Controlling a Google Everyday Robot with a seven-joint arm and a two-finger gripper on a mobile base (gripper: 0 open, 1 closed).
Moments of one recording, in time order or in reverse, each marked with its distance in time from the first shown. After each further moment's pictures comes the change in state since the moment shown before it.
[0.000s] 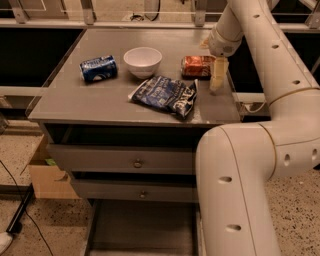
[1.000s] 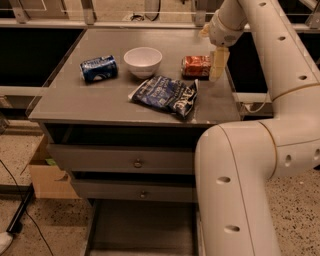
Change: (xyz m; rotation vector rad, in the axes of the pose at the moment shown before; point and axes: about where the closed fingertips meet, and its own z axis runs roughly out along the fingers) arm -0.016 -0.011 -0.035 0.064 -0.017 -0.016
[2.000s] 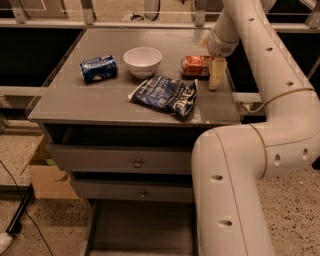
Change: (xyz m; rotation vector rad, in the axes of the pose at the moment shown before) arm 0.019 -0.002 0.046 -0.020 0.044 -0.007
